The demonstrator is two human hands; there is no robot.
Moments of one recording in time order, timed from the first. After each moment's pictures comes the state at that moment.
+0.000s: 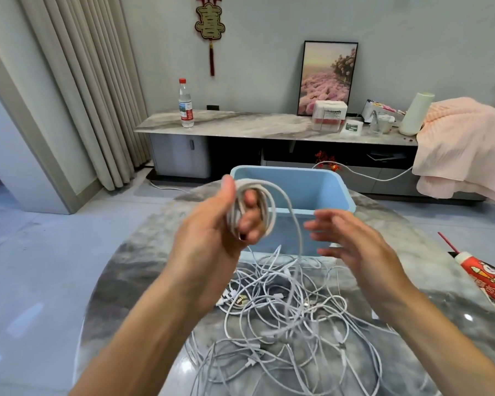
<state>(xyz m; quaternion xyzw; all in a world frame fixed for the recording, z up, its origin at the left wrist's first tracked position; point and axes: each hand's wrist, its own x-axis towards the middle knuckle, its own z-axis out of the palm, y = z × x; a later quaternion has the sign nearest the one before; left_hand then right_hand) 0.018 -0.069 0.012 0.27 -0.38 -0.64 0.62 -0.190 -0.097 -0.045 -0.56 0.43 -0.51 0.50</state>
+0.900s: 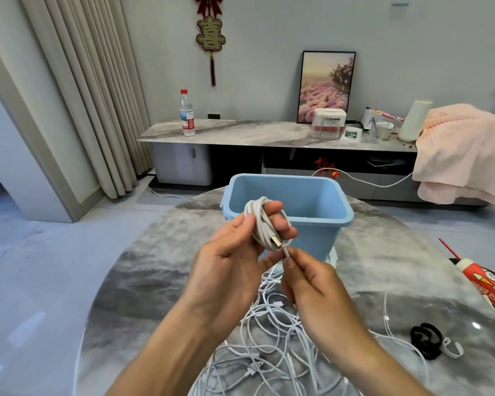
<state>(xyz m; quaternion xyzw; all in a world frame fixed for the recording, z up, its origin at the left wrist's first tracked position) 0.000 -0.064 -0.009 0.21 -0.35 -0.70 0.58 -0.135 -0.057 -0.050 -0.64 0.47 -0.46 0.41</state>
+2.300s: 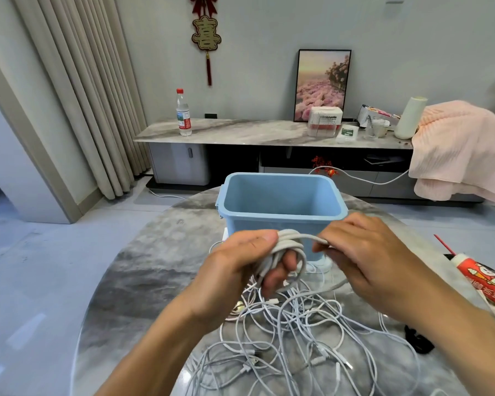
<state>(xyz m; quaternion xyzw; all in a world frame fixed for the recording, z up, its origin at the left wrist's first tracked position) 0.002 -0.060 -0.005 0.26 -0.60 -0.61 0.44 -0.222 -0.085 -0.010 -0.89 0.39 -0.22 -0.07</state>
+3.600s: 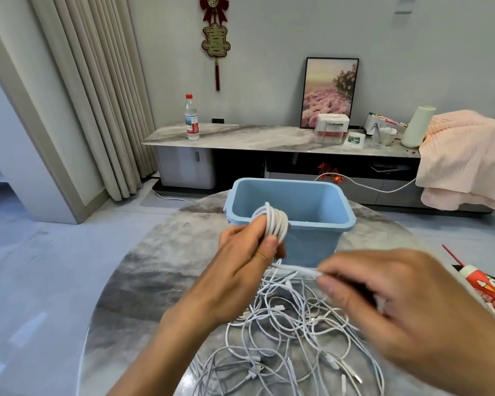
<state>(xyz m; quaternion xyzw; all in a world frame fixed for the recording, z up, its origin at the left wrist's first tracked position) 0.020 -0.074 -0.020 0.43 -0.76 -0.26 0.42 -0.192 -0.023 0.043 -0.88 0.39 -0.25 -0.01</state>
